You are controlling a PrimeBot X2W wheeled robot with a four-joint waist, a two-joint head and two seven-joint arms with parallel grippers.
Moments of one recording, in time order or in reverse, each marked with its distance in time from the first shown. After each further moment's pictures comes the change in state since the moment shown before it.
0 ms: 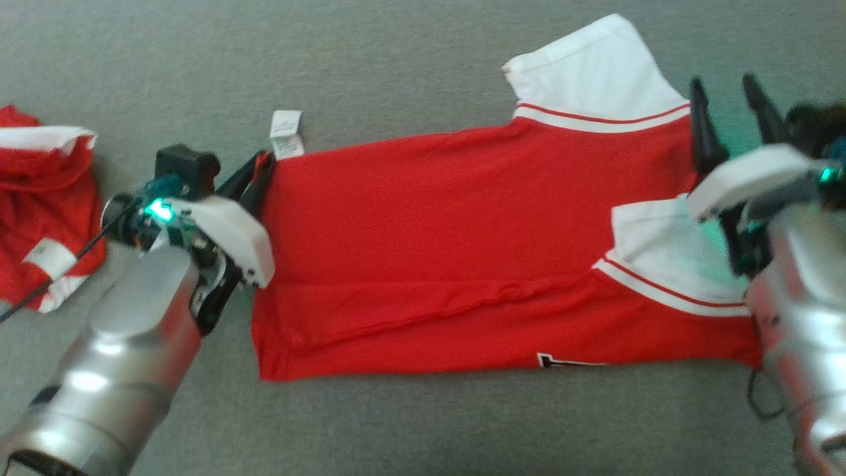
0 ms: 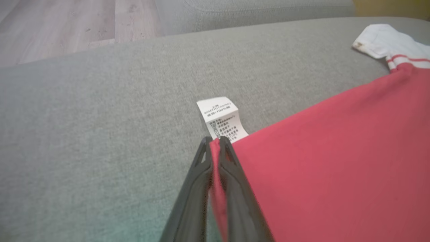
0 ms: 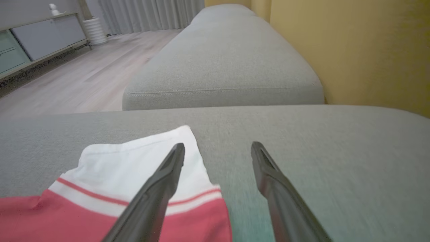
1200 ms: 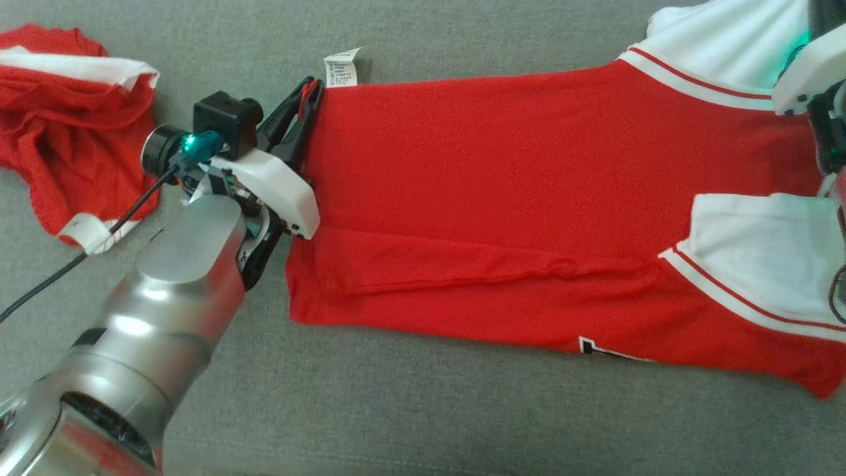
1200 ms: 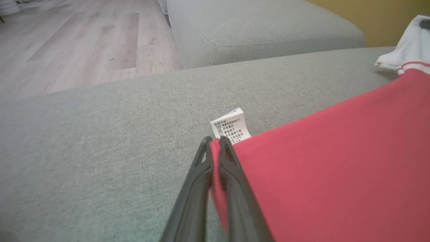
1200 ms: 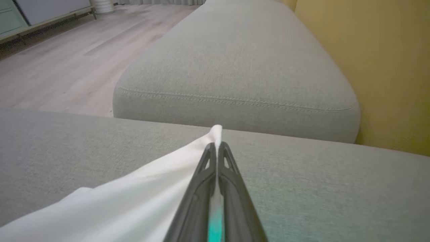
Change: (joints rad) left arm -0.187 -0.112 -0.169 0.111 -0.061 0.008 -0.222; right arm -0.413 -0.149 0.165 0.354 0.049 0.000 0.047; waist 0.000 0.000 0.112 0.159
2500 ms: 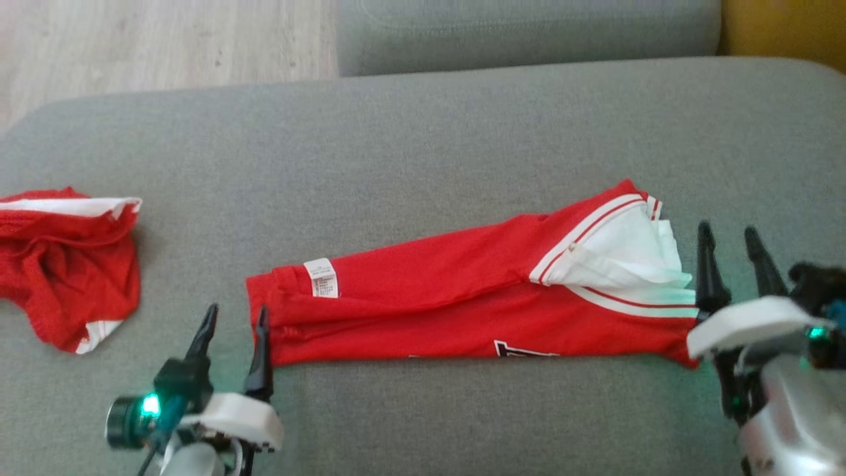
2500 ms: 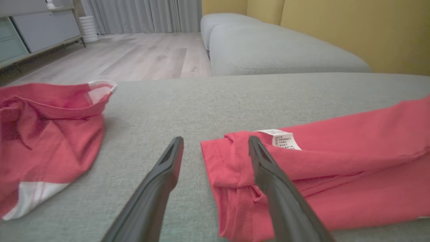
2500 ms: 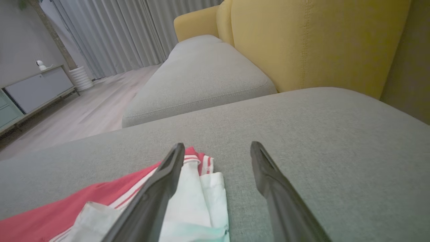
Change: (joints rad) left arm 0.792 -0.037 0.687 -0.402 0.505 0.161 -0.004; right arm 0.766 0.176 -0.254 -0.500 0.052 0.000 -0.076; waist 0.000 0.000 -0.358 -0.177
